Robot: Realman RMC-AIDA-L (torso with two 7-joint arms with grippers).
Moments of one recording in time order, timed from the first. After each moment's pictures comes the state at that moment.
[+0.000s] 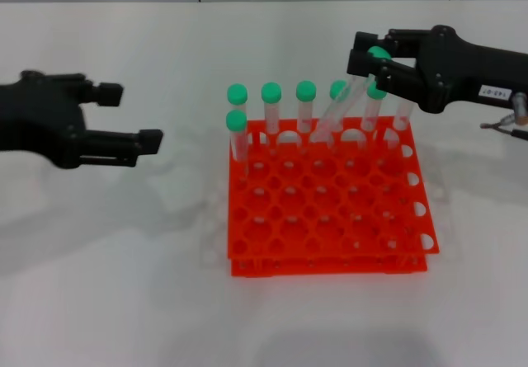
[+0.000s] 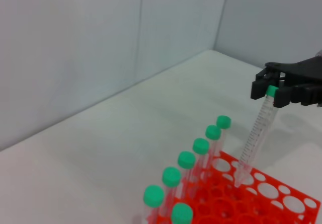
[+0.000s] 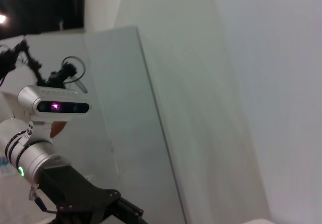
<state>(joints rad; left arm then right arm) -0.17 -2.08 0.97 1.76 1.96 1.73 -2.17 0.61 2.00 -1.00 -0.55 -1.44 -1.60 1.33</state>
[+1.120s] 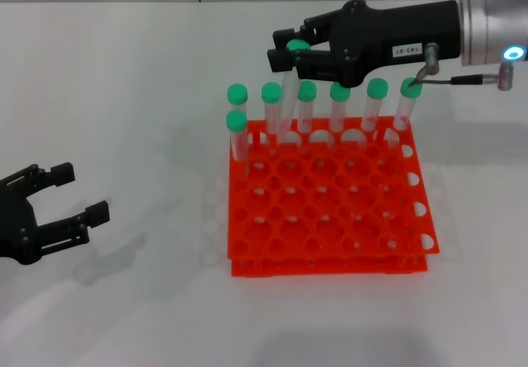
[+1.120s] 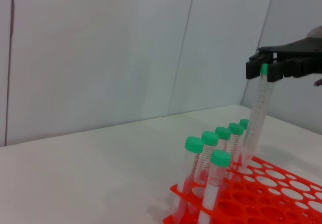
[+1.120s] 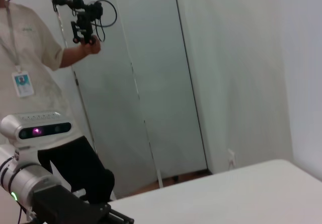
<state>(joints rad) -0.04 -2.08 0.79 1.03 1.74 1.64 -1.43 0.82 2.01 -1.08 -0.69 -1.66 -1.46 1.58</state>
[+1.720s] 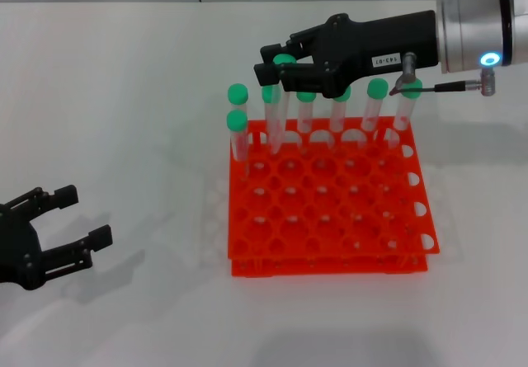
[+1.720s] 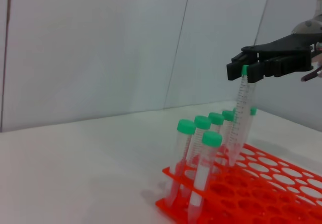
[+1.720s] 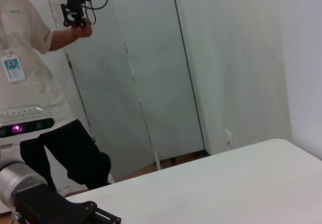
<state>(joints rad) -0.02 -2.08 0.79 0.95 1.74 1.65 -1.34 0.83 2.01 -1.17 -0.69 -1.65 -1.39 1.62</state>
